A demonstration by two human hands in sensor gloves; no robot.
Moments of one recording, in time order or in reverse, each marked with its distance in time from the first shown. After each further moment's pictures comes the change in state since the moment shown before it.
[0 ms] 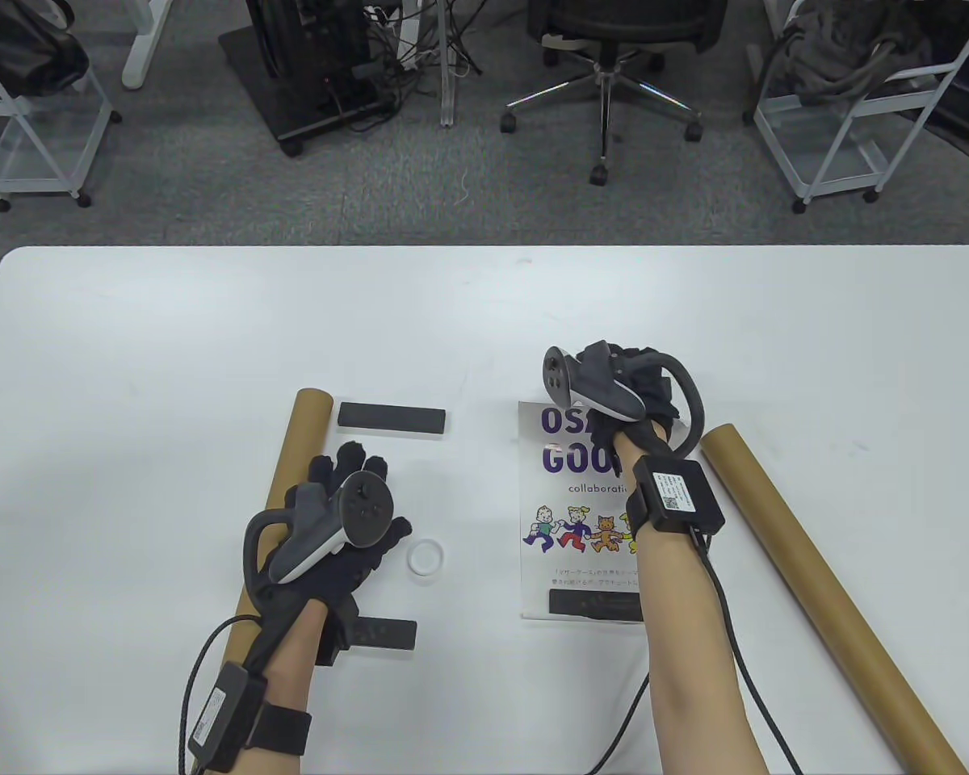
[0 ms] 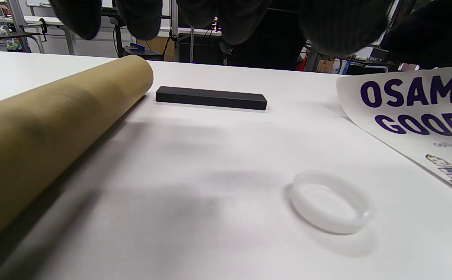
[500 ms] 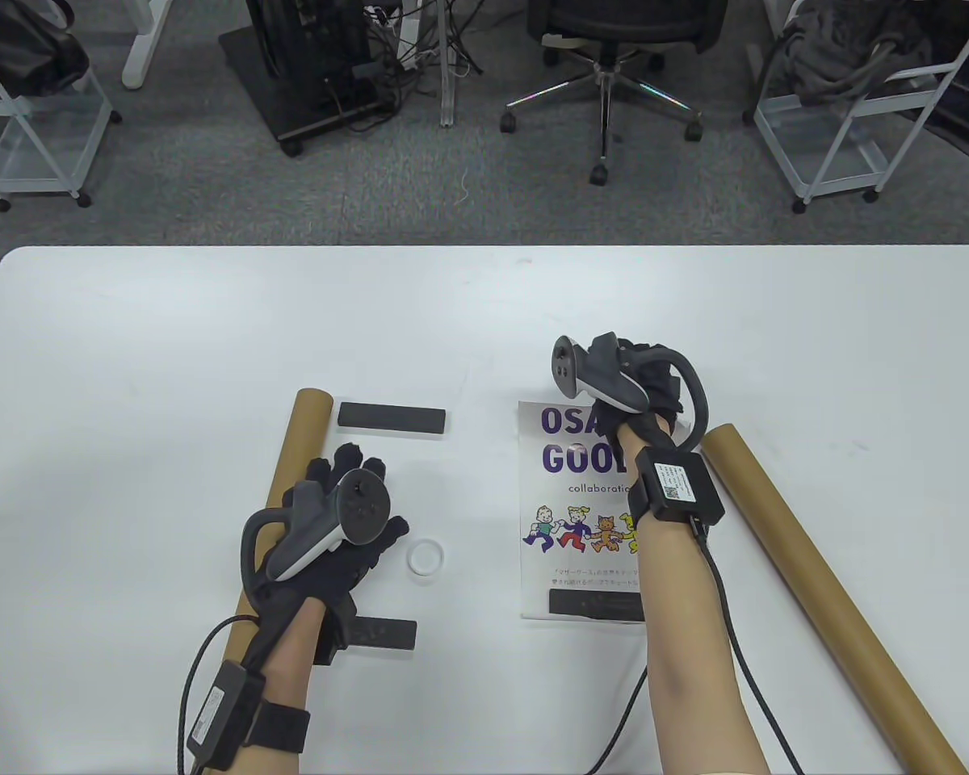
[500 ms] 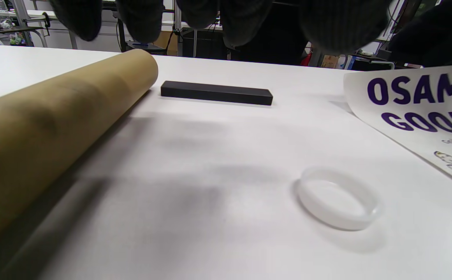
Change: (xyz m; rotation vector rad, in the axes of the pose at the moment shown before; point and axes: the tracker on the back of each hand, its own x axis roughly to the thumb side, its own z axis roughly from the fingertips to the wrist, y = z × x) left_hand -0.003 -0.002 -0.001 -0.022 0.014 0.005; right_hand -0.008 0.013 -0.016 0.037 0.061 -0.027
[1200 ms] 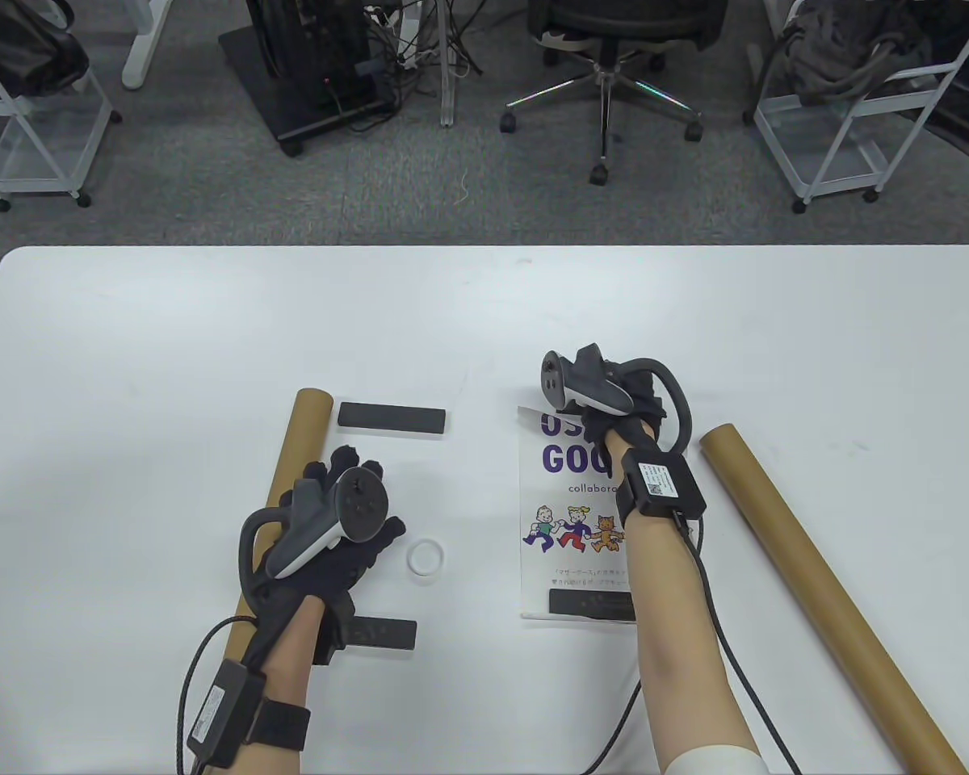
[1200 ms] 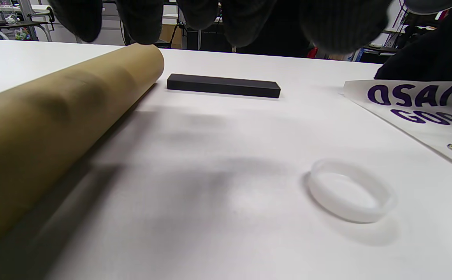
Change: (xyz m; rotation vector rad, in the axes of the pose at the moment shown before) left_hand -0.003 -0.001 -0.002 -0.025 0.018 -0.009; right_hand 0.018 0.038 -0.015 0.114 -0.078 0.018
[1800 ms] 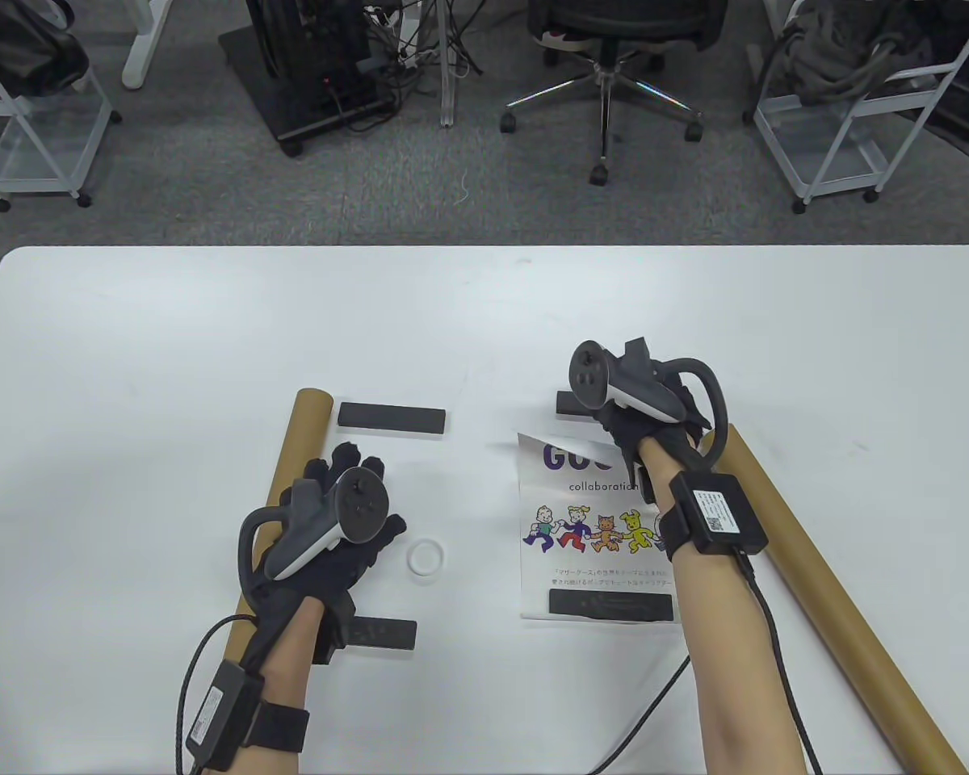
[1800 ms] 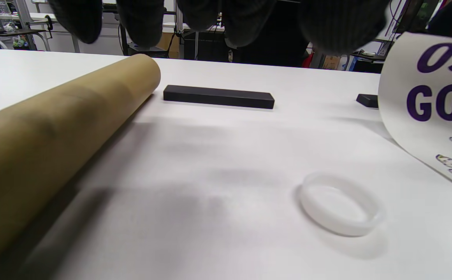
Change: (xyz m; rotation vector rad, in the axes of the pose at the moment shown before) left_hand 0.002 0.006 0.003 0.031 -0.013 0.003; right_hand -0.038 -0.057 0.077 -0.070 -0.051 -0.188
